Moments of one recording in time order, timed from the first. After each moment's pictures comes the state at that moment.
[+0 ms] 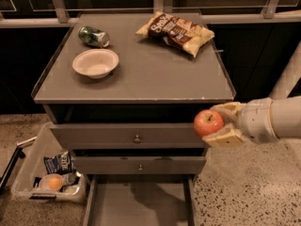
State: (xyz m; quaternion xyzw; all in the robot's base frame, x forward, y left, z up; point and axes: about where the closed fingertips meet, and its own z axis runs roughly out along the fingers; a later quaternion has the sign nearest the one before) arm 0.467 -0.184 0.810 -0.53 0.74 0.14 0.40
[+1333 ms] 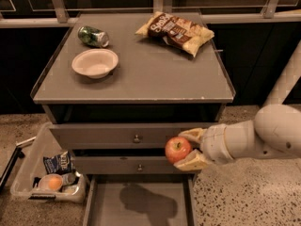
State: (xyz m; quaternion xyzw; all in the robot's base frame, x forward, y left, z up) arm 0.450 -0.115 0.719 -0.58 0.71 0.18 0.35
